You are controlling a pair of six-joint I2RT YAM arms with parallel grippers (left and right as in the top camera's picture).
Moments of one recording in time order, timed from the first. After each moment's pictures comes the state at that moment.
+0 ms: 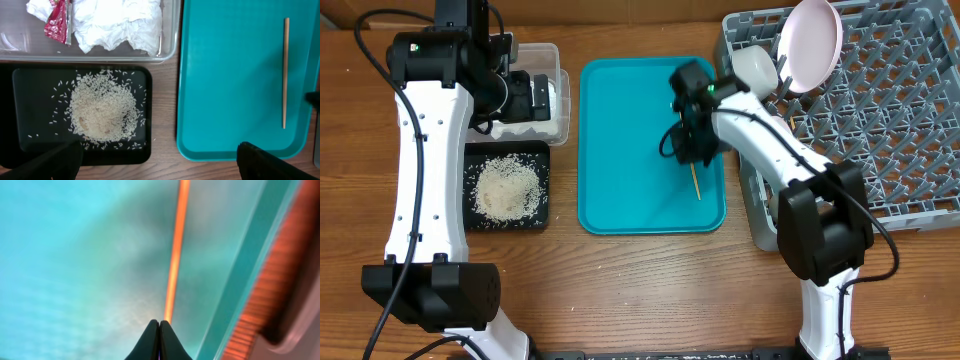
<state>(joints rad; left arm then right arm) 0.00 1.84 2.03 -1.44 0.09 -0.10 0.45 2.15 1.78 -1.09 -0.02 0.20</state>
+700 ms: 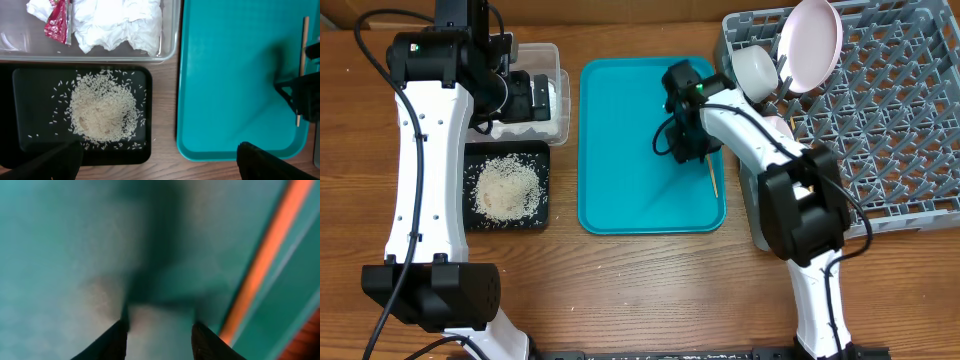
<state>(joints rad) 0.00 1.84 2.03 -1.44 0.09 -0.10 0.44 2.30 1.85 -1.04 0.04 0.09</state>
